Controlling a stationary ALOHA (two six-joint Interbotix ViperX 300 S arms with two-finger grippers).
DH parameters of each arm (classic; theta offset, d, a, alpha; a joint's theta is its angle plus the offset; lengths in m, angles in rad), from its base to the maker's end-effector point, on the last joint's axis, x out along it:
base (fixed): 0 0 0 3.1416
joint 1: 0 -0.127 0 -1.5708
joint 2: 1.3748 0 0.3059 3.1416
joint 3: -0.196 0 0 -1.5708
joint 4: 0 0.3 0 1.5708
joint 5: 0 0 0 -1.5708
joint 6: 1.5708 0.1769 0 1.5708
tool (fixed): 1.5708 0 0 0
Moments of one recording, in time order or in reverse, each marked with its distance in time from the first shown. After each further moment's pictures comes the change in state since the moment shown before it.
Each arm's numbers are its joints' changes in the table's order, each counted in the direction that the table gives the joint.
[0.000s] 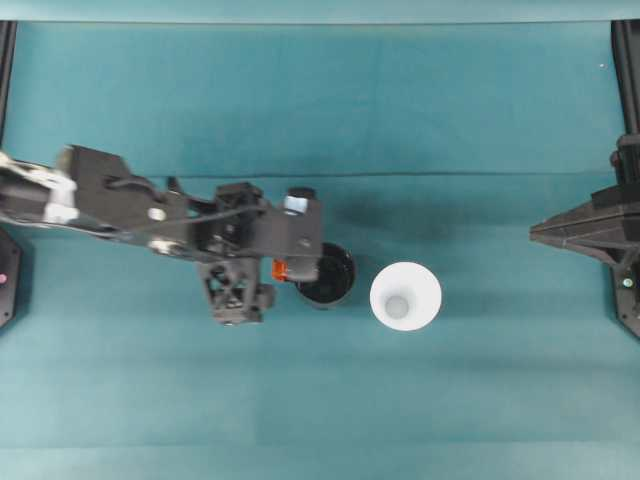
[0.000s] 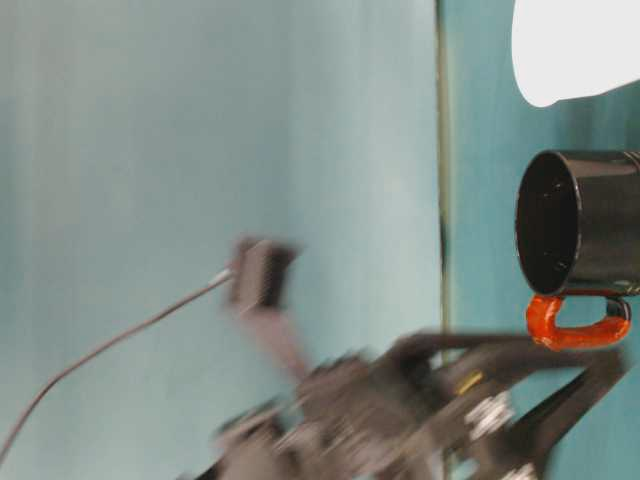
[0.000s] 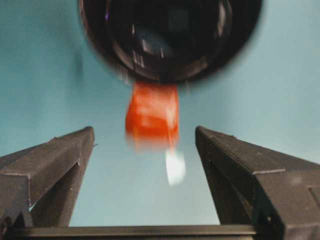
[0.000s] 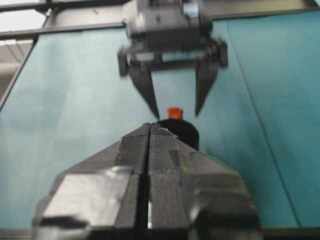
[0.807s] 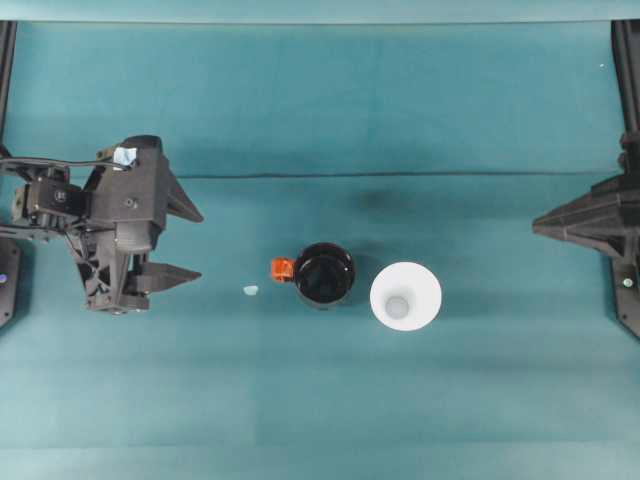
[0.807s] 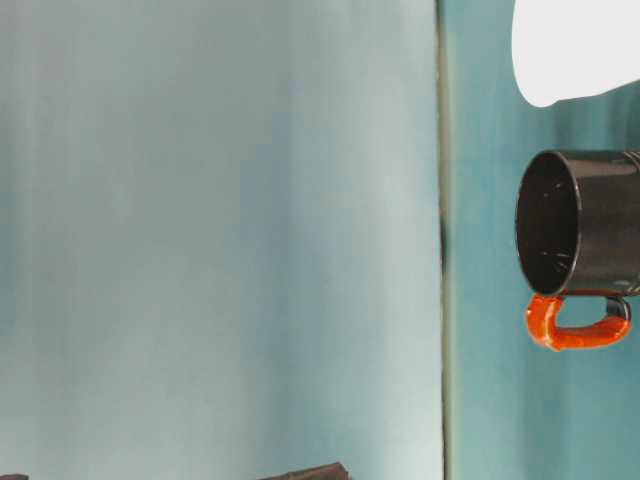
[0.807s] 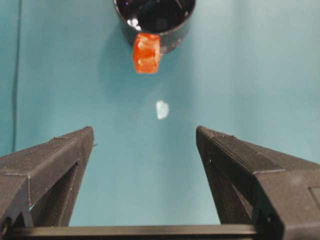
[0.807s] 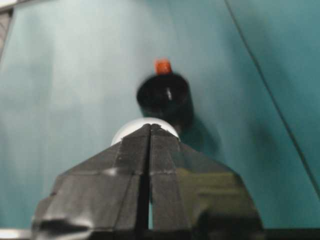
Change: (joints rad) left arm 0.009 0.488 0.204 0.002 0.011 -0.006; right arm 0.057 -0.023 -0.095 0.000 0.288 0.156
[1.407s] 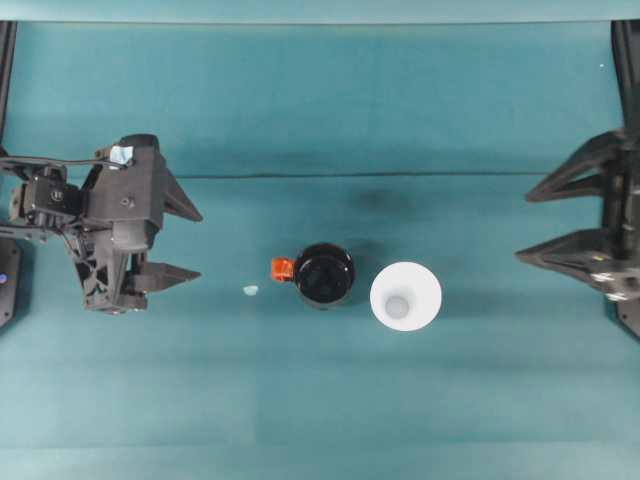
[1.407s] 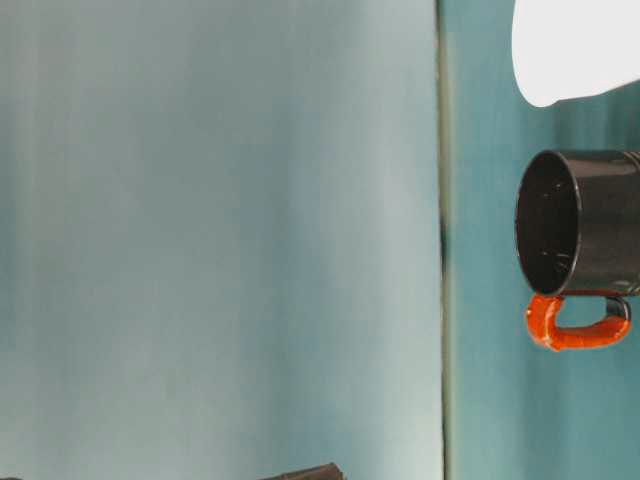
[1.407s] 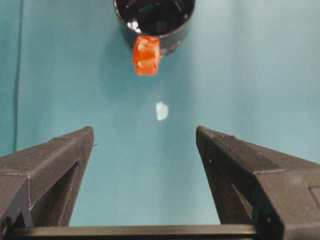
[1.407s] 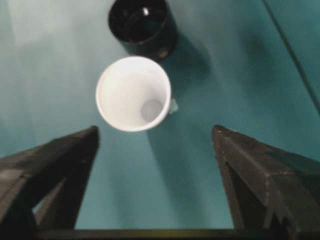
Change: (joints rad) left arm 0.002 0.009 0.000 -0.002 0.000 -0.002; right arm 0.009 -0.287 -0.225 0.000 0.304 0.123
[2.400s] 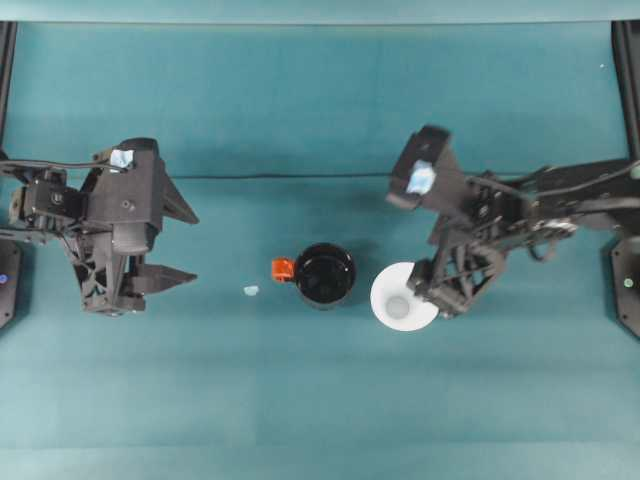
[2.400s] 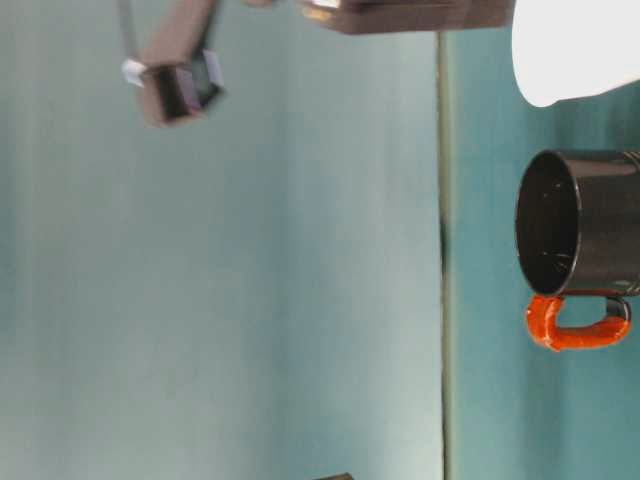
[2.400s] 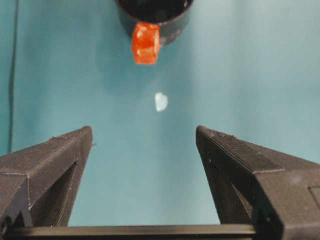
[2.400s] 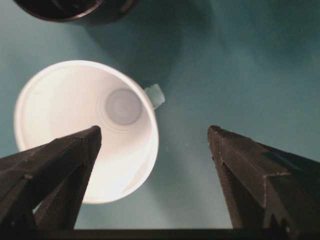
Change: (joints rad) left arm 0.000 0.002 0.021 0.002 0.000 -0.006; right arm -0.008 -0.676 -0.163 0.040 -0.074 0.069
